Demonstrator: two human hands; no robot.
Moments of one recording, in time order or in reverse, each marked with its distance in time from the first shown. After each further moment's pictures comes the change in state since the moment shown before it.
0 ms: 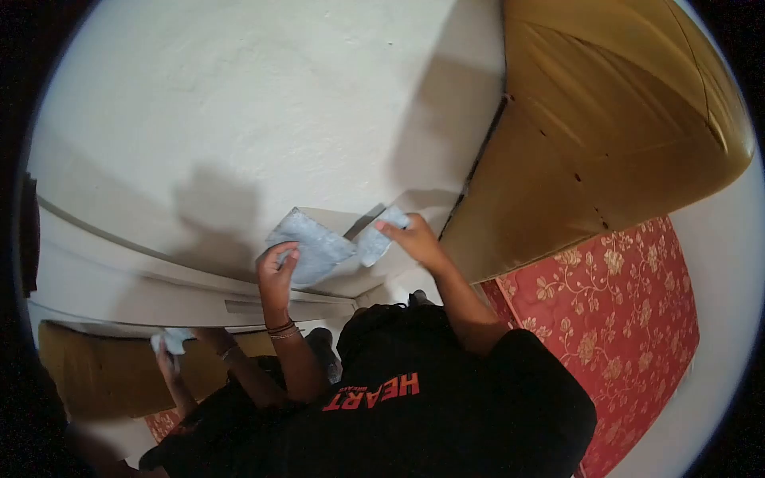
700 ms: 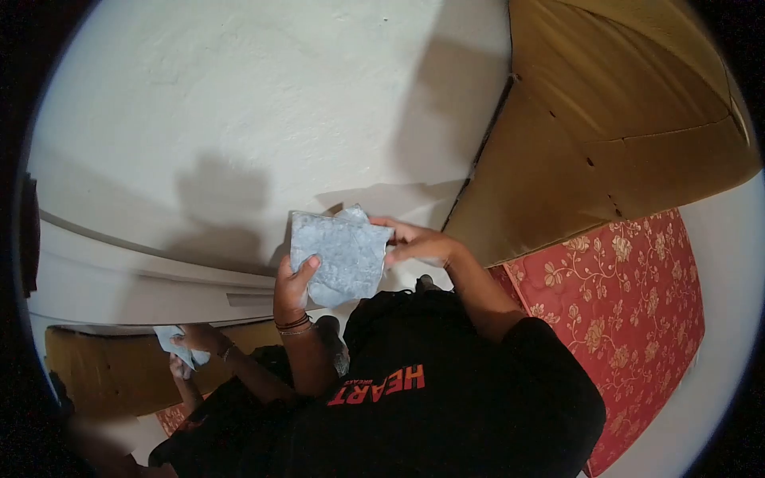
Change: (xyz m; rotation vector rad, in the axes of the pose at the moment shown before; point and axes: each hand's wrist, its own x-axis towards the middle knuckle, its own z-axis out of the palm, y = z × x) left_hand -0.024 0.023 0.020 -0.447 -0.306 -0.331; right_hand -0.022 -0.037 -0.002 0.410 -0.467 0.148
